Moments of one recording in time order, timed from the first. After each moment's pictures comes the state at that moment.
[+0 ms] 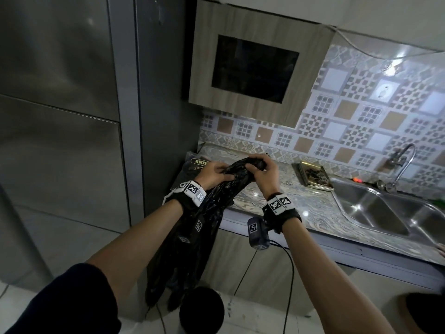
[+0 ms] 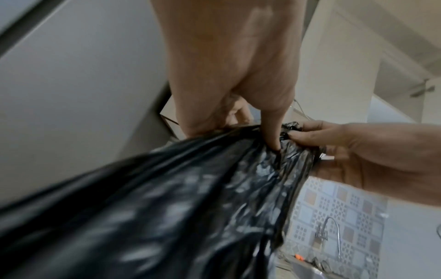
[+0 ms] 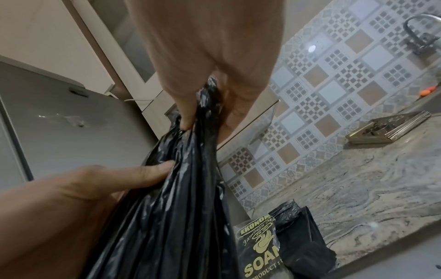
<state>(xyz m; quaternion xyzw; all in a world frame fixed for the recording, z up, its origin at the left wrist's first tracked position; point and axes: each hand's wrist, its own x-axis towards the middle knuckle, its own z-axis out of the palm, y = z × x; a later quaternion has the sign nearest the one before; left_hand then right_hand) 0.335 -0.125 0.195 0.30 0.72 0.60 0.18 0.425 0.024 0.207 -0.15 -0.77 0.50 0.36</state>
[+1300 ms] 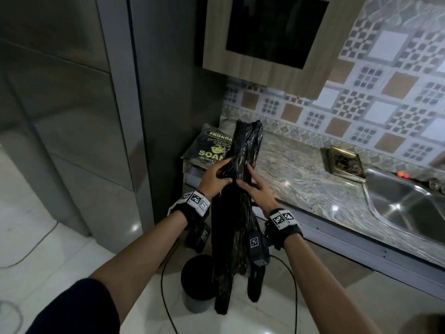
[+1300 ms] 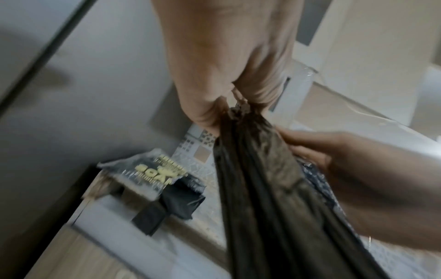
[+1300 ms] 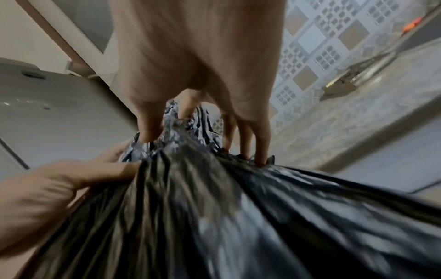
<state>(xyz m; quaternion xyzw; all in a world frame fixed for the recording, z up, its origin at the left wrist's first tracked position) 0.414 -0.078 0.098 0.21 0.76 0.60 0.09 0.494 0.069 0.108 -0.11 -0.78 0.61 0.04</state>
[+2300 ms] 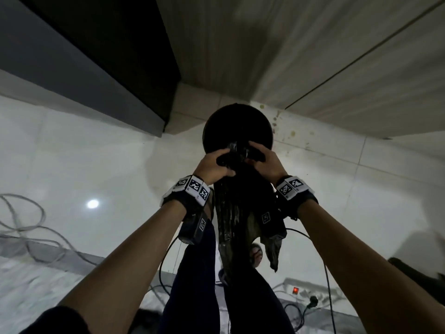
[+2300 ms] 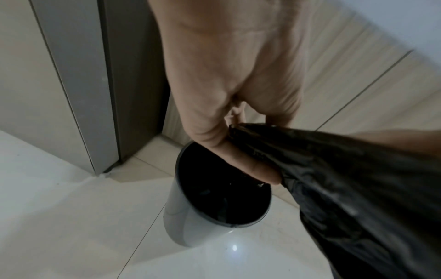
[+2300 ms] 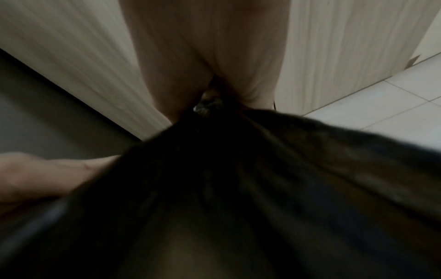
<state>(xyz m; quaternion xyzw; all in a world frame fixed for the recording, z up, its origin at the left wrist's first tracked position) 0.385 -0.140 -0.494 -0.02 0.76 0.39 0.52 0.459 0.022 -0.498 -0.35 -0.74 0.52 -0.23</state>
